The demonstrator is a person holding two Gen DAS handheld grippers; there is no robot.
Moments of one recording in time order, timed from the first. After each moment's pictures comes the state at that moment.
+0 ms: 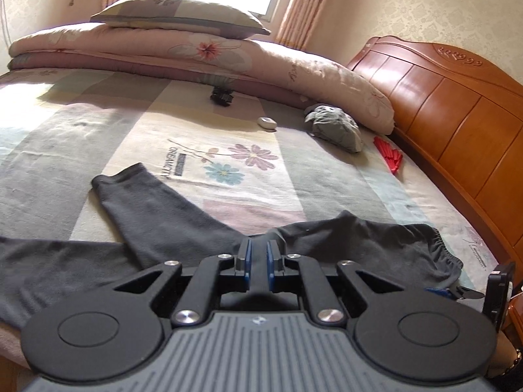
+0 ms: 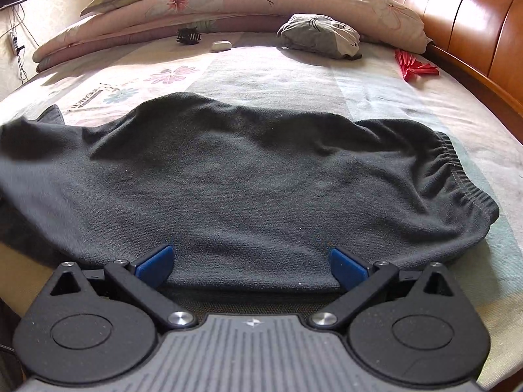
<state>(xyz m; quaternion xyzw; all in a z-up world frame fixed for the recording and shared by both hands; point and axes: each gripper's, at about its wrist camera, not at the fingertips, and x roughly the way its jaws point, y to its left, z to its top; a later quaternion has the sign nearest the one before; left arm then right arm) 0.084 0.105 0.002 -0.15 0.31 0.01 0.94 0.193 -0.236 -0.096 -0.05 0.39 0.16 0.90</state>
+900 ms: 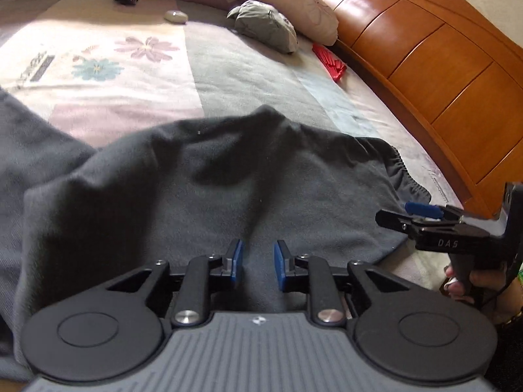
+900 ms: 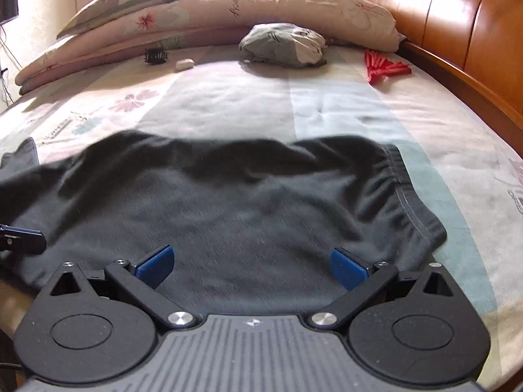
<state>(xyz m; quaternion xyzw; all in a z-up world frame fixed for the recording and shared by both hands) 0.177 0.007 -0.079 -0.14 0.41 -0.15 0.89 0.228 -0.275 -0.069 -0.03 0.37 0.15 0.92</state>
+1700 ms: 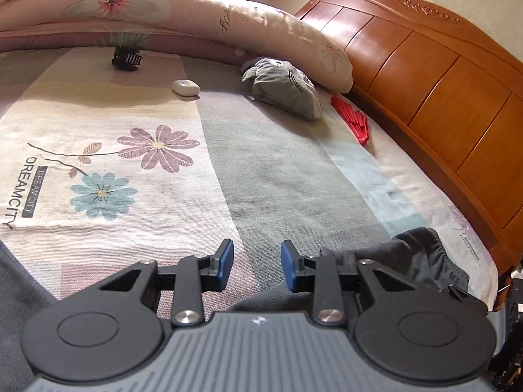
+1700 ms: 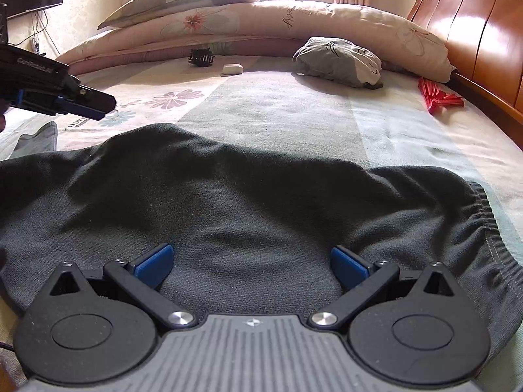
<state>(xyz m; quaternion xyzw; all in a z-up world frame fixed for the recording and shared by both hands) 0.297 0.039 -0.064 -0.13 0.37 -0.15 0.91 0.248 -0.241 -0.108 -0.06 0.34 0.21 0.92</state>
